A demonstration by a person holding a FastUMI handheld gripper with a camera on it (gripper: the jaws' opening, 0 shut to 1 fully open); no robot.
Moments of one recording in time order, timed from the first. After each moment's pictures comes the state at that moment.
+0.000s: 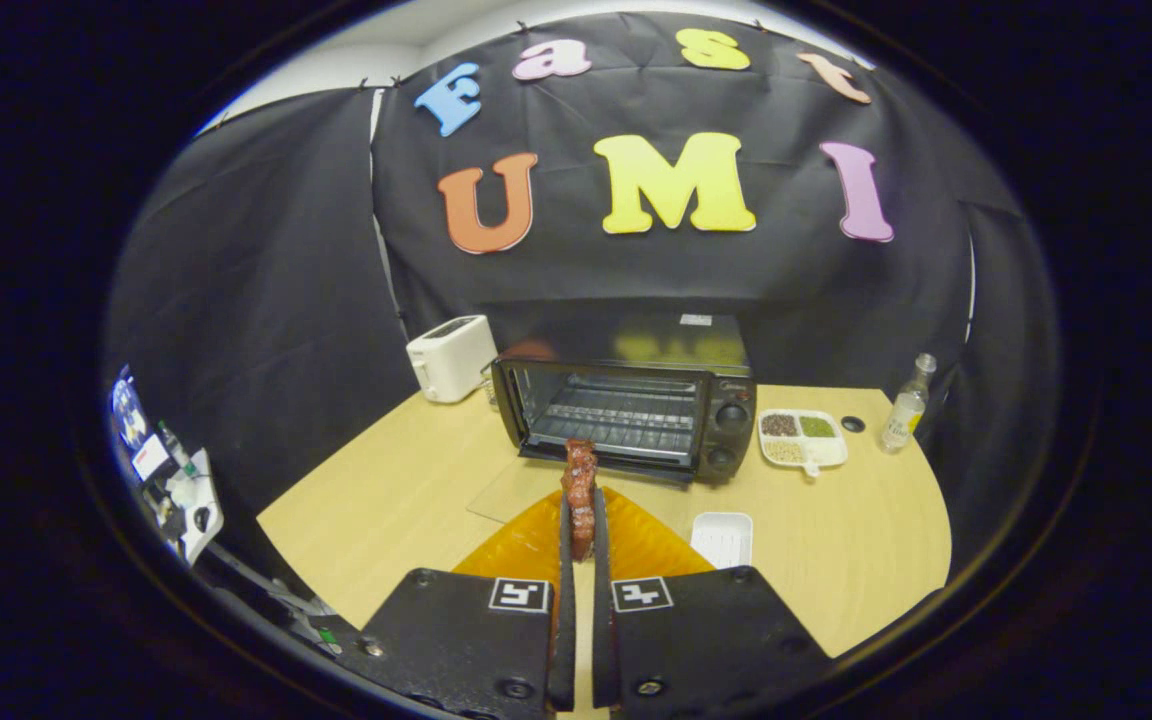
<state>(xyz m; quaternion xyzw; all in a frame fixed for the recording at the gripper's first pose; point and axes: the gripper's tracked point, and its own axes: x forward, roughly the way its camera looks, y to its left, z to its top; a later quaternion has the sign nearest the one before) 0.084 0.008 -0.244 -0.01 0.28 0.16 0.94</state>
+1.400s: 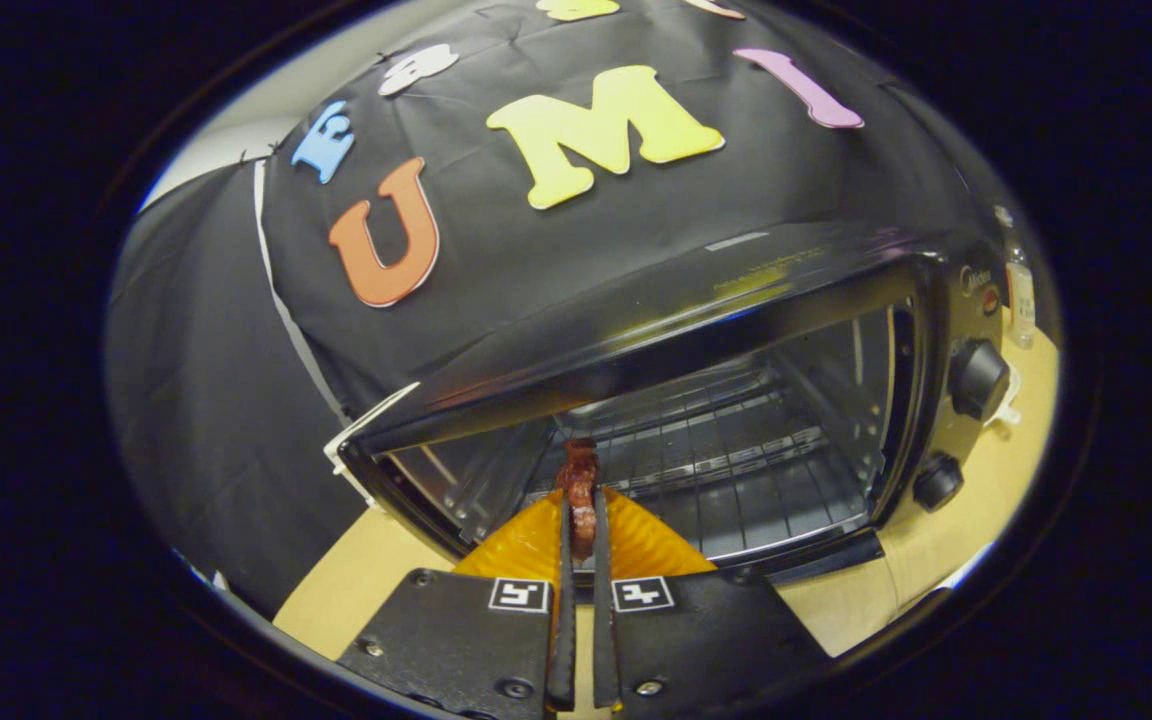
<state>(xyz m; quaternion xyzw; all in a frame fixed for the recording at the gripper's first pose) 0.318 0.091 -0.365 0.17 0.22 0.14 0.95</state>
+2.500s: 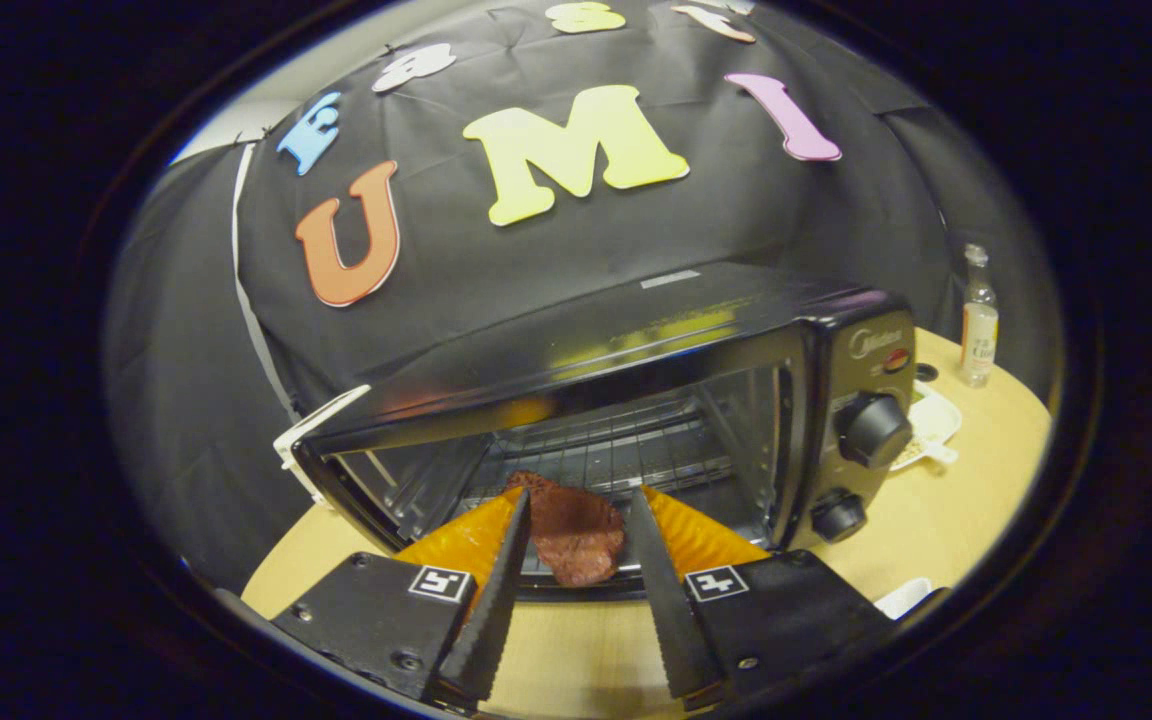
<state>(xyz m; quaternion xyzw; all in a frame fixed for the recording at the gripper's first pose) 0.299 0.036 -0.351 0.12 0.21 0.05 0.97</state>
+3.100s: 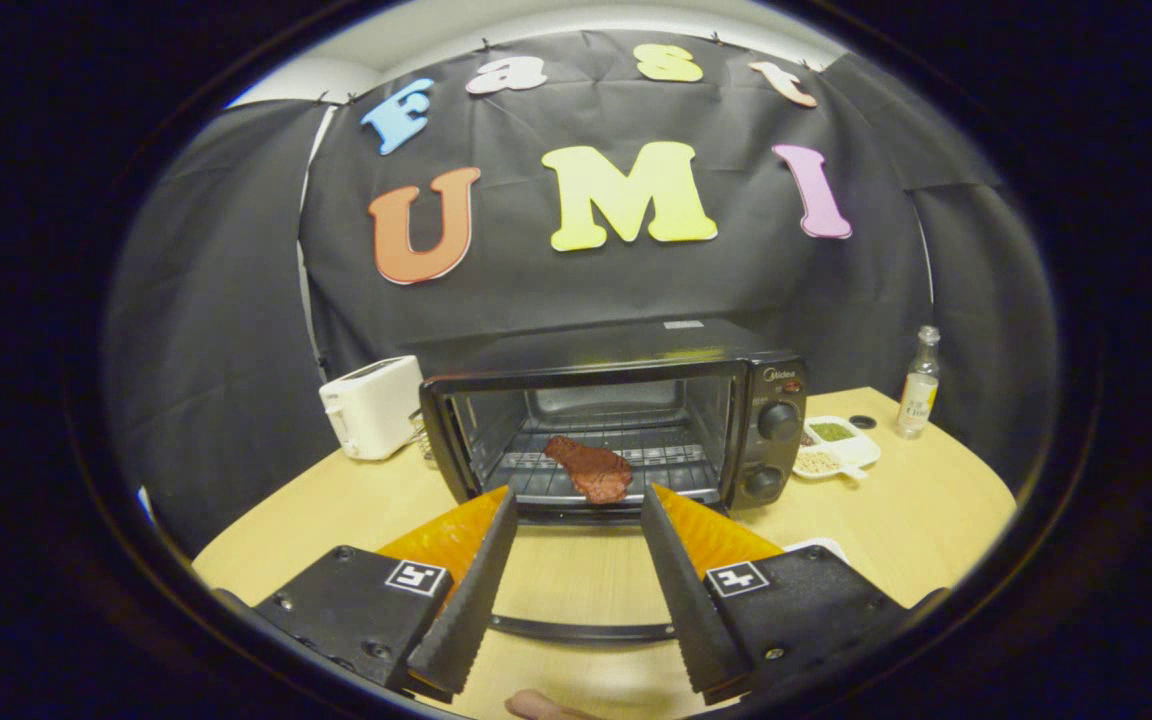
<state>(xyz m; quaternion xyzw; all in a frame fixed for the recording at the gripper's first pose) 0.160 0.061 -0.319 0.03 0.17 0.06 0.98</state>
